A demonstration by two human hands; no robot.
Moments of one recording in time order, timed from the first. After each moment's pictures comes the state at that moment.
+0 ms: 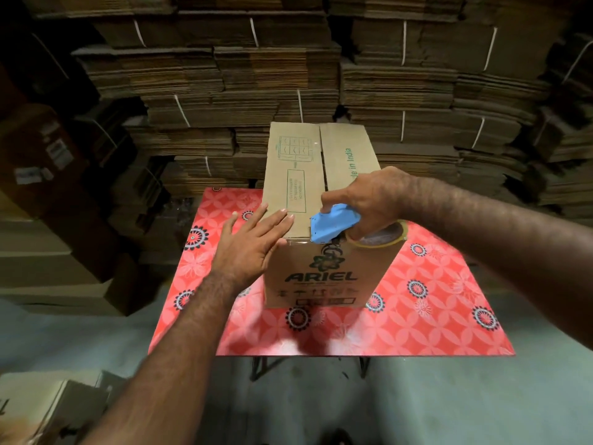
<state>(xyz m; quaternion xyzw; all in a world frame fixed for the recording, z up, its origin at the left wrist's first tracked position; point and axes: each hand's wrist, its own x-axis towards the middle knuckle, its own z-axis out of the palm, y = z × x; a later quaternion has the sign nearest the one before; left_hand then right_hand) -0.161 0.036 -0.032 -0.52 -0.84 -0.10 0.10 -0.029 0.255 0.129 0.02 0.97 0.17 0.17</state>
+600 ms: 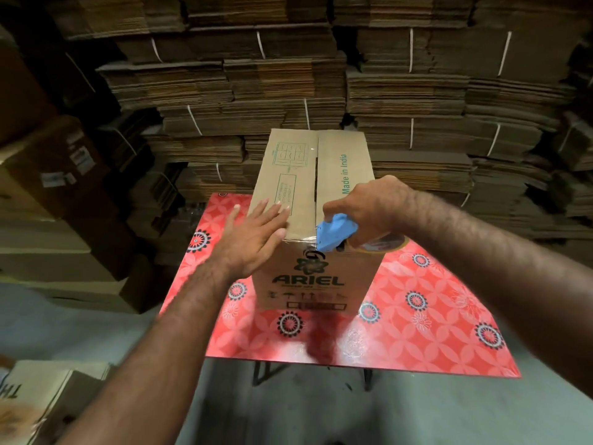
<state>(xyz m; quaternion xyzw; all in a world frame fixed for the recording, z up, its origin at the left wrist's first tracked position) -0.138 0.068 0.011 -0.49 -0.86 -0.13 0.01 -0.002 0.281 0.124 0.02 0.98 0.18 0.13</state>
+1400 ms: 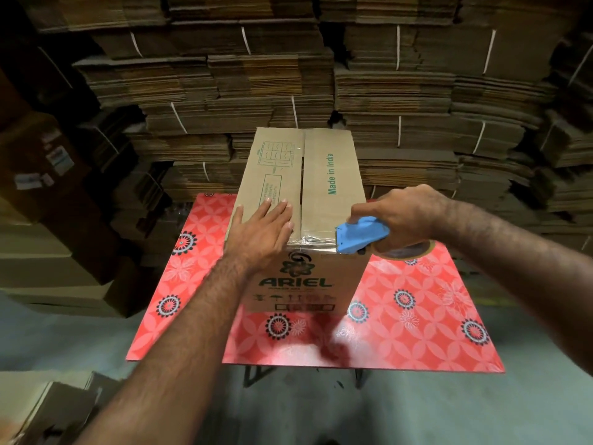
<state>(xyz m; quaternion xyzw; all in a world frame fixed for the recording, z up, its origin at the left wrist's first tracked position) -0.132 0.122 -0.002 -0.46 -0.88 -0.07 0.02 0.040 0.338 0.116 0.06 0.98 0.14 0.15</state>
